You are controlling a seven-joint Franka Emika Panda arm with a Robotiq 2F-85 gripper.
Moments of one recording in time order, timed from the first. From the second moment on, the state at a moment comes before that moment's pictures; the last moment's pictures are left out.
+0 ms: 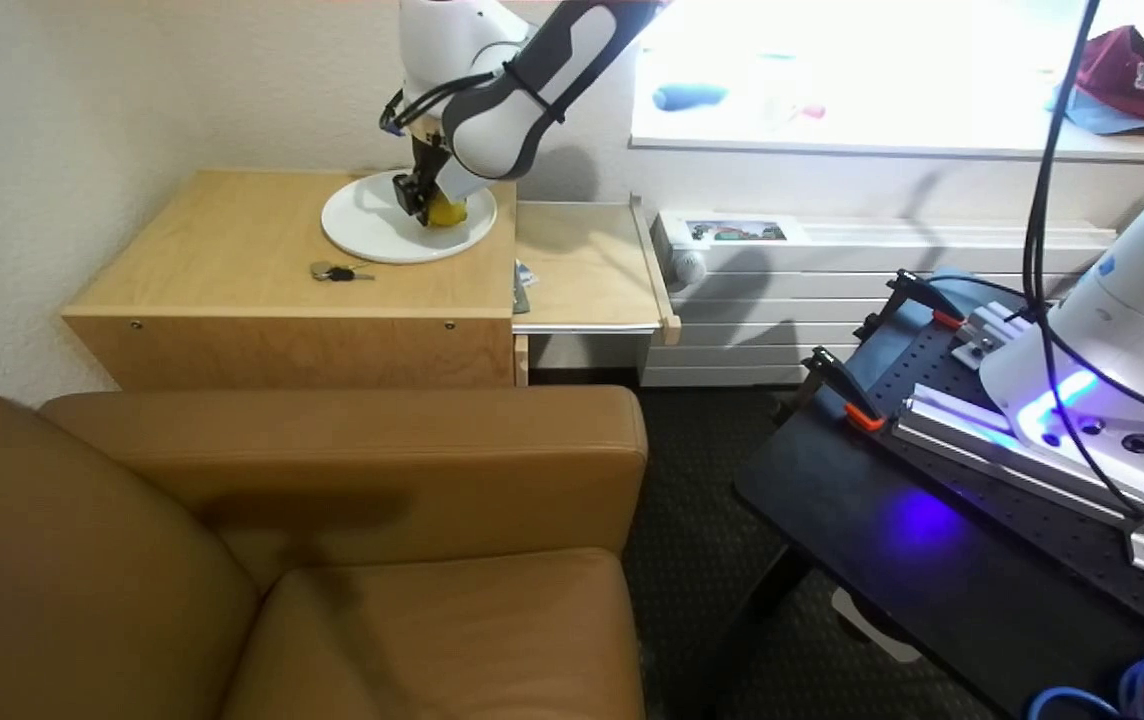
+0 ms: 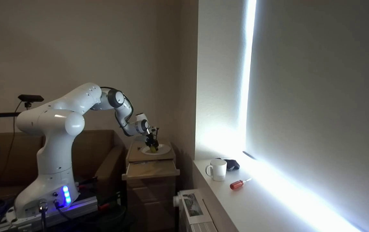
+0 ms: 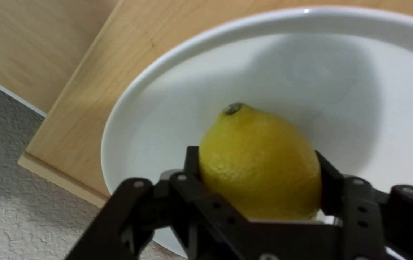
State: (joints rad) arm 0.48 1.08 -0.16 -1.29 -0.24 2.68 0.56
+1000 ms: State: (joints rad) arm 0.37 0.71 -0.06 -1.52 -0.16 2.17 0.36
